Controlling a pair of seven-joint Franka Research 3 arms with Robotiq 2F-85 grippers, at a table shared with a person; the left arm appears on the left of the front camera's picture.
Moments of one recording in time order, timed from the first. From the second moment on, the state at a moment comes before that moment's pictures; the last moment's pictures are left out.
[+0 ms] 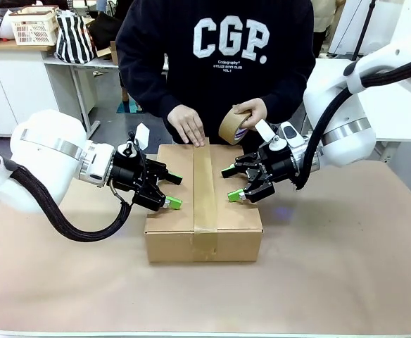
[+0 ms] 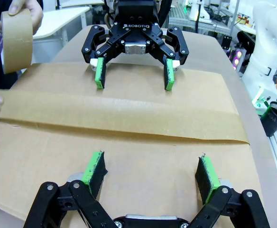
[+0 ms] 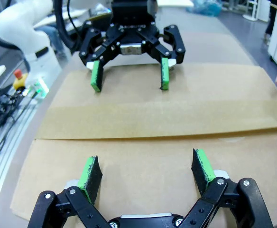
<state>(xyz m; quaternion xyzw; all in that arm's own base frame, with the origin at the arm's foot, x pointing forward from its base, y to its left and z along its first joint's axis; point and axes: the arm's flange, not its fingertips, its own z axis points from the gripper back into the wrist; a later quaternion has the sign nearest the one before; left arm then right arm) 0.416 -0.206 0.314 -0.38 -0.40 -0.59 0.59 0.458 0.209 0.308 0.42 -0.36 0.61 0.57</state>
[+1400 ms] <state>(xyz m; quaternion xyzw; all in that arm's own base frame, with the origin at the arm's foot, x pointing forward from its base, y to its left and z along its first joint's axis) 0.416 -0.206 0.313 -0.38 -0.40 -0.59 0.59 0.458 0.209 0.307 0.42 -0.35 0.61 0.57</state>
